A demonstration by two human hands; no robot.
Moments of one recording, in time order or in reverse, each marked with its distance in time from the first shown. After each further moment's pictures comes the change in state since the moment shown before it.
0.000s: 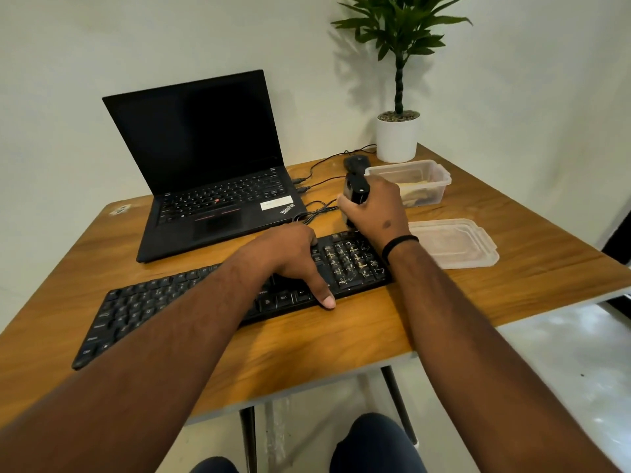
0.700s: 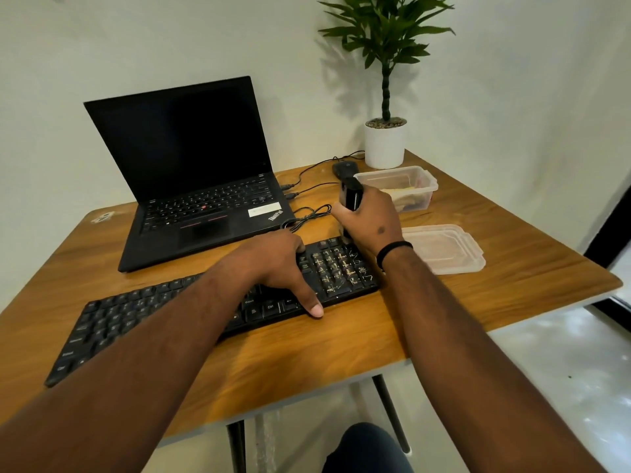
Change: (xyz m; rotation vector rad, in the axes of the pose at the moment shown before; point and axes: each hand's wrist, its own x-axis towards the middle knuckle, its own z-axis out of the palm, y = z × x) left_hand -0.006 0.002 -0.001 0.008 -0.005 0.017; right_hand -0.001 0.009 -0.005 -0.071 -0.039 0.075
